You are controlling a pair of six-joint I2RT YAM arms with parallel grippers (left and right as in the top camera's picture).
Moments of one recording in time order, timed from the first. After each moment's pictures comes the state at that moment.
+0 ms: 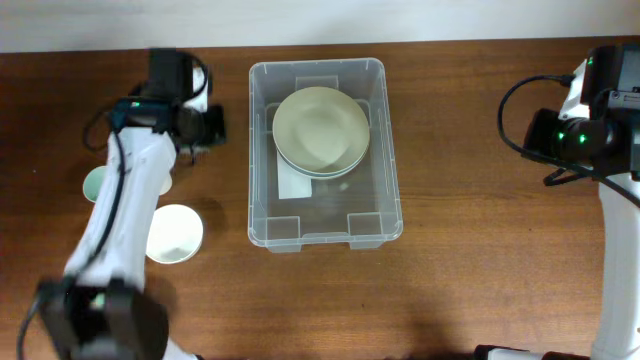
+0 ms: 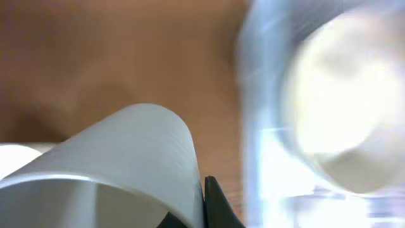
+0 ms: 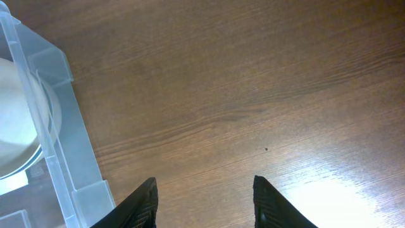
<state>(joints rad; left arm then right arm) -0.10 1.69 1.63 -0.92 0.05 -0.12 -0.16 1.48 1.77 -1.35 0.05 0.18</state>
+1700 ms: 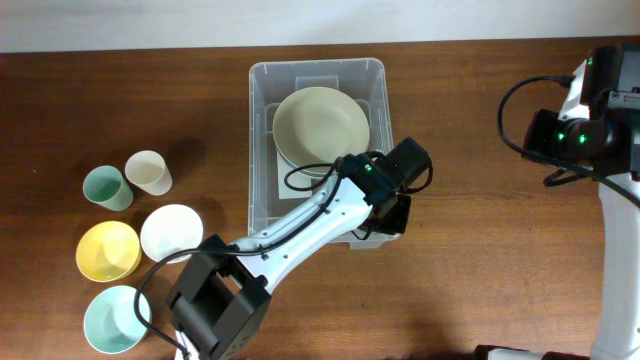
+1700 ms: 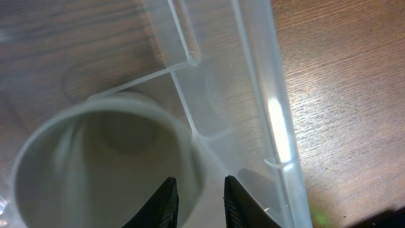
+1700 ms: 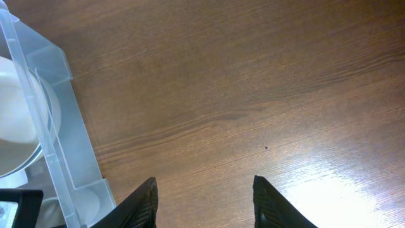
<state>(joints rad) -0.87 2.00 1.67 -0.98 0.08 -0.59 -0.16 1.48 1.77 -1.36 0.05 0.18</state>
